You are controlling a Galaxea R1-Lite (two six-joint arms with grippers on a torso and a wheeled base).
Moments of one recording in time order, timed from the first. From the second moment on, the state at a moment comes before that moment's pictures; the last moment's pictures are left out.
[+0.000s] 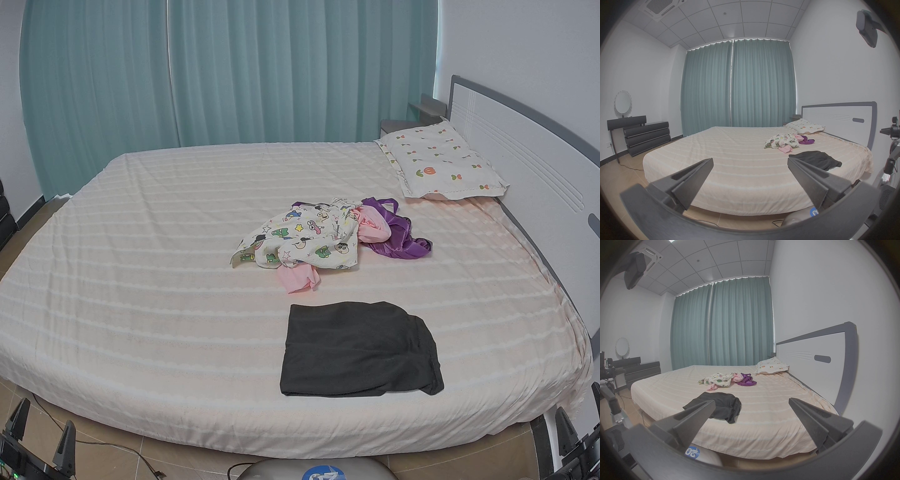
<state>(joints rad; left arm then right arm) 0.00 0.01 -0.02 0.00 0.02 0.00 0.00 0.02 -0.02 0.01 0.00 -0.01</state>
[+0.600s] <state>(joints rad) 0.00 0.02 -0.02 0.00 0.02 0.00 0.01 0.02 -0.02 0.01 0.01 0.00</state>
